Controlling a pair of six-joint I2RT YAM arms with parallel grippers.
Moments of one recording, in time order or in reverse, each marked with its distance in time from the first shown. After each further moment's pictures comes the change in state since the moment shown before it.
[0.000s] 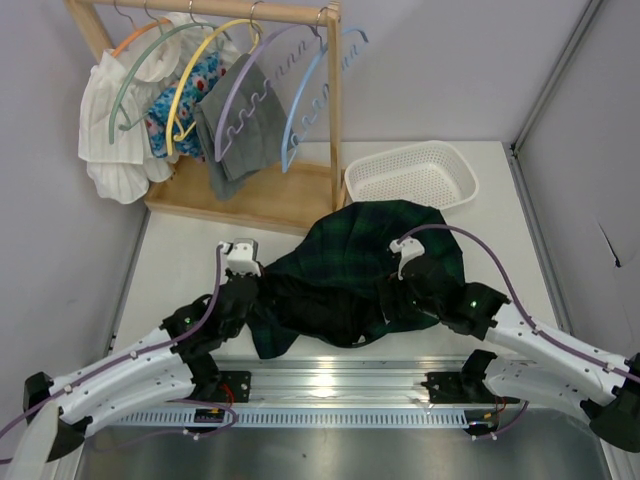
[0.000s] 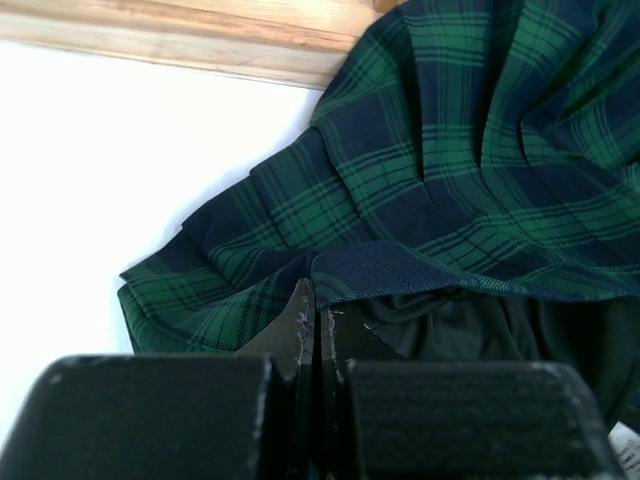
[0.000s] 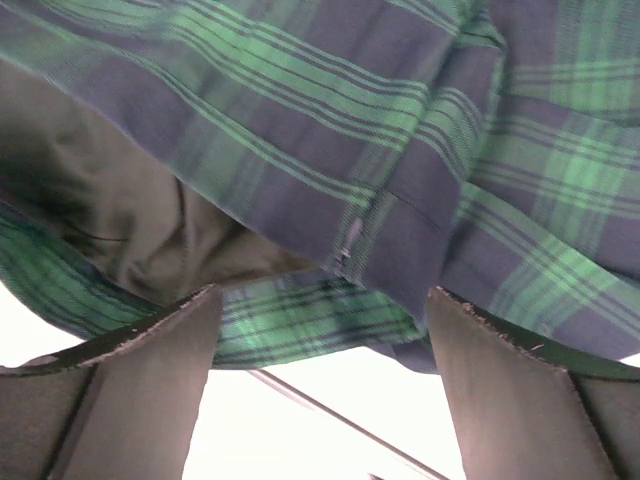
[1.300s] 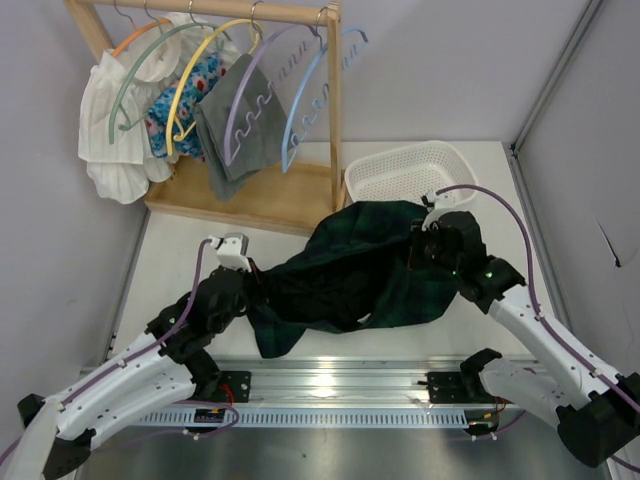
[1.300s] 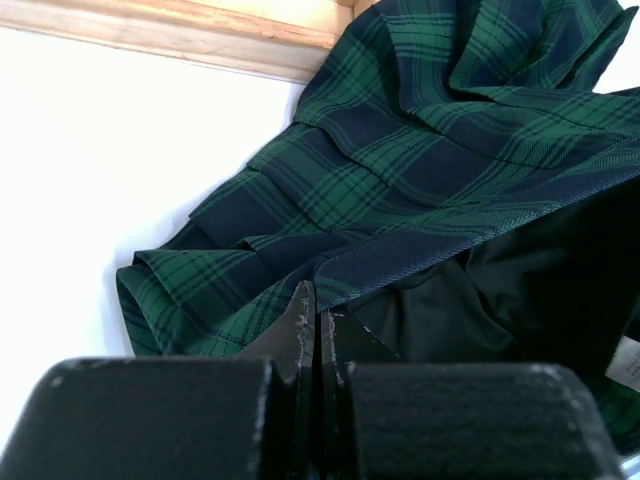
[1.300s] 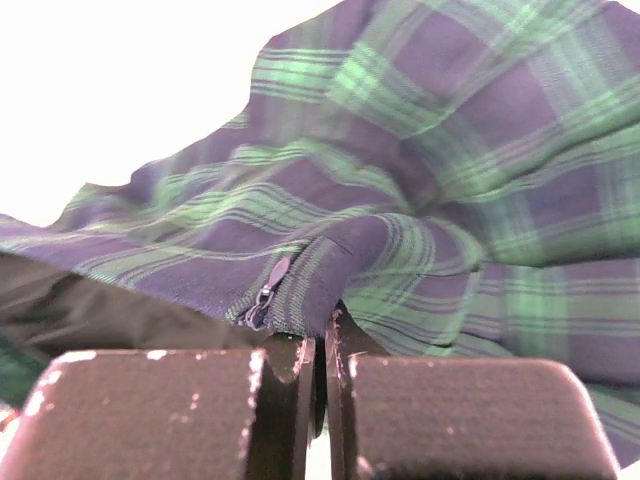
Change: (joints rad) left arm 0.123 -0.077 0.047 -0.093 0.205 -0.031; right arm -0.373 0.063 0.105 0.235 -0.200 -0.037
